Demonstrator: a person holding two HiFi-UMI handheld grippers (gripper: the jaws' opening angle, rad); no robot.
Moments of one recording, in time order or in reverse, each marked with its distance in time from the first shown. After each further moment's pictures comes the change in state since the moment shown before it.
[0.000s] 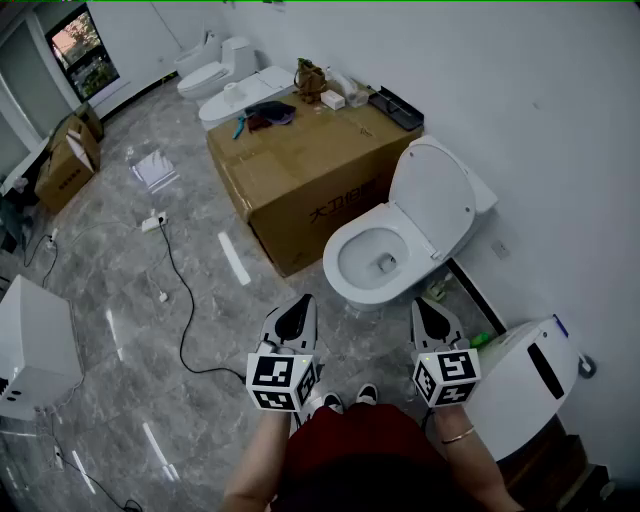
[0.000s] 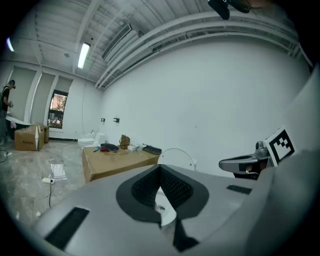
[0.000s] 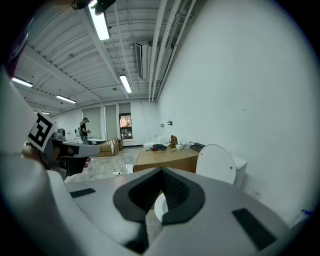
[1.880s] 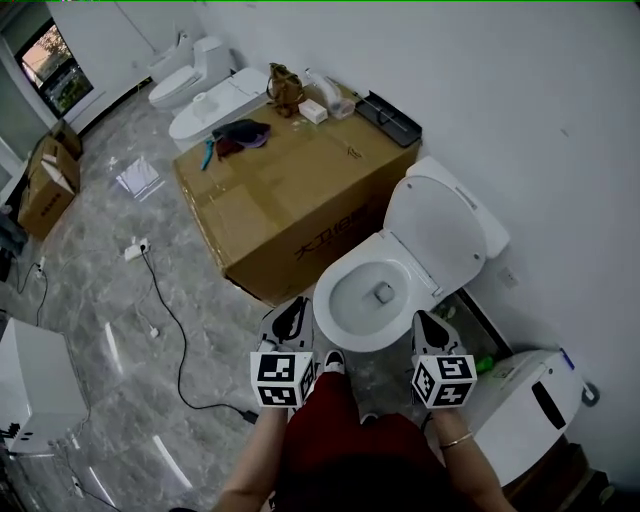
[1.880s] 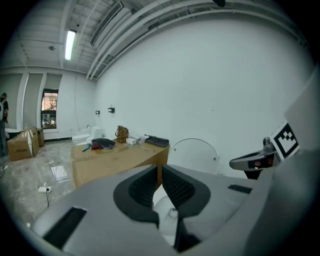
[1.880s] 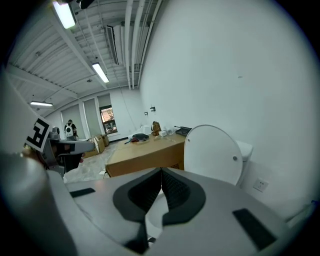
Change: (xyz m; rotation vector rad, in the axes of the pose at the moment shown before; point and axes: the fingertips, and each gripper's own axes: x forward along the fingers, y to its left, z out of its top) left arm 0.218 0.063 0.006 0.067 0.140 -0.015; right arm 0.166 -0.120 -0.019 0.162 0.164 -0.130
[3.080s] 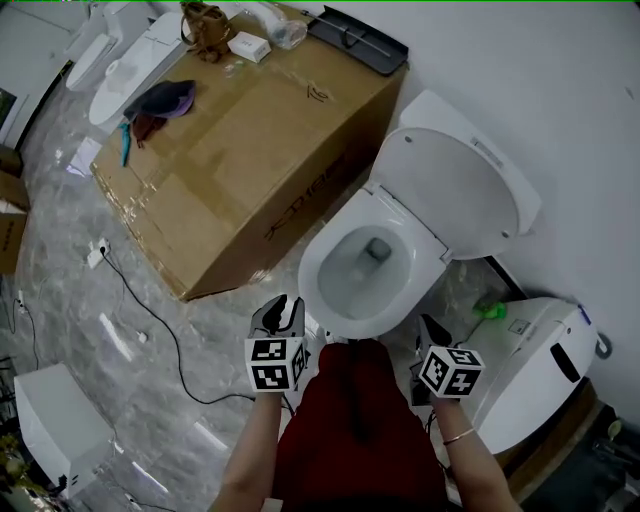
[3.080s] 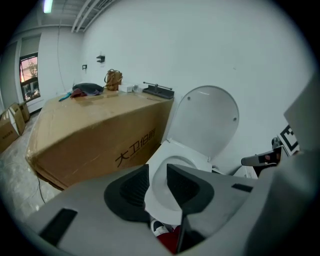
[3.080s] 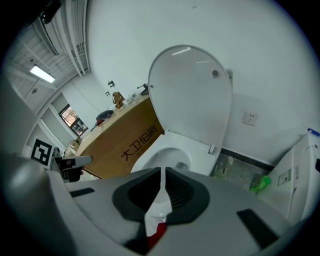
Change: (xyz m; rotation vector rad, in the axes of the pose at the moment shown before) left arm 0.161 0.058 -0.160 -0.071 0.470 -0.132; right arm 0.107 -0.057 -0.145 0.414 0.363 -0.184
